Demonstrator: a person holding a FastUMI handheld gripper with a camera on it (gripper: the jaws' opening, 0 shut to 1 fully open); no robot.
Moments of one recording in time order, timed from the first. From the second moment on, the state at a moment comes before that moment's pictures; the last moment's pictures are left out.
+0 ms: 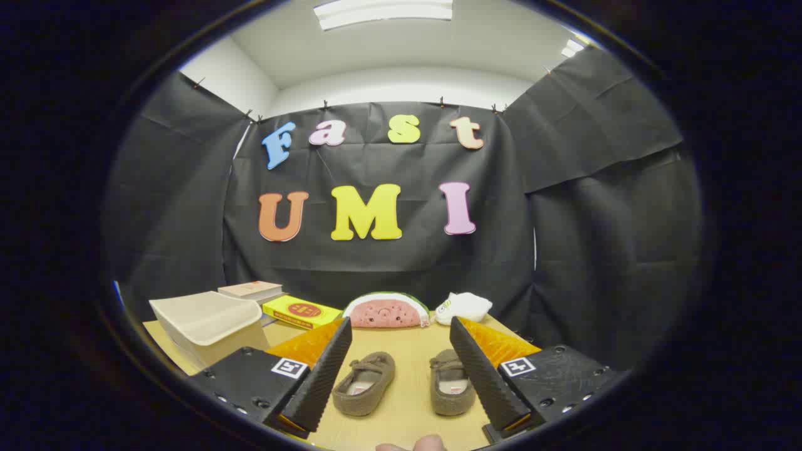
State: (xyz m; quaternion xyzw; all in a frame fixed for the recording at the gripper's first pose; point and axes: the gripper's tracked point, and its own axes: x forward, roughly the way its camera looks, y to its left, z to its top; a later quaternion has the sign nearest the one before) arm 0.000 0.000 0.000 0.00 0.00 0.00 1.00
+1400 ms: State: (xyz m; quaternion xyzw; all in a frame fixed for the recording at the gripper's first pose) arm 0.024 0.075 -0.013 0.02 0.02 0.09 1.00
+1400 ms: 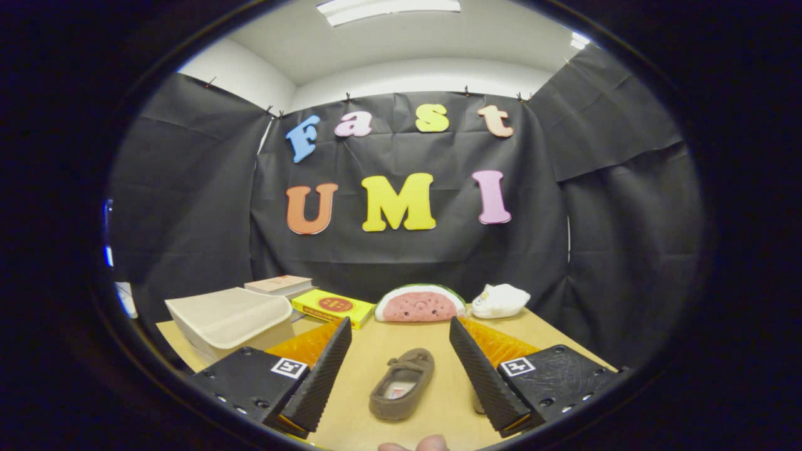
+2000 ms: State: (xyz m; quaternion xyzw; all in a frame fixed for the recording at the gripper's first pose) arm 0.043 0.233 -0.030 0.08 0.05 0.22 0.97
